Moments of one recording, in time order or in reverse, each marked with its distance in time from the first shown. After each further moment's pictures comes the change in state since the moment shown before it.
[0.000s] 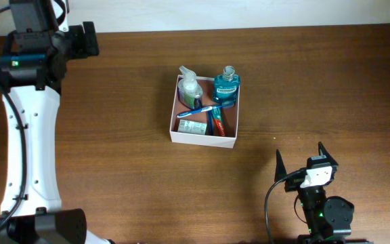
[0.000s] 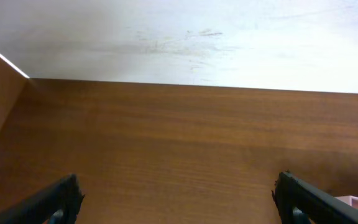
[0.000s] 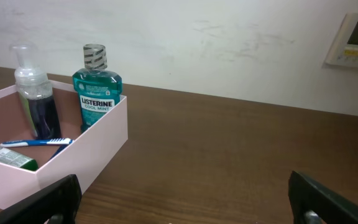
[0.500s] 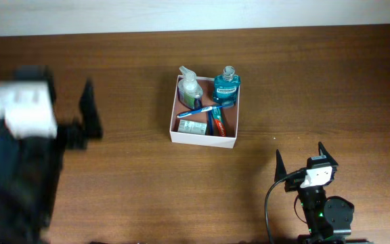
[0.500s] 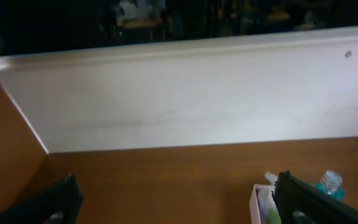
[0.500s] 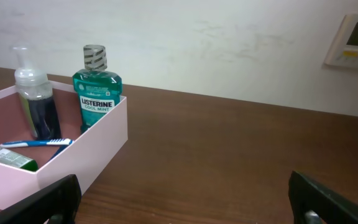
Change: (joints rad) left arm -0.270 -0.811 -0.386 0.024 -0.138 -0.003; right arm 0.000 -0.002 0.000 0.000 0.000 0.000
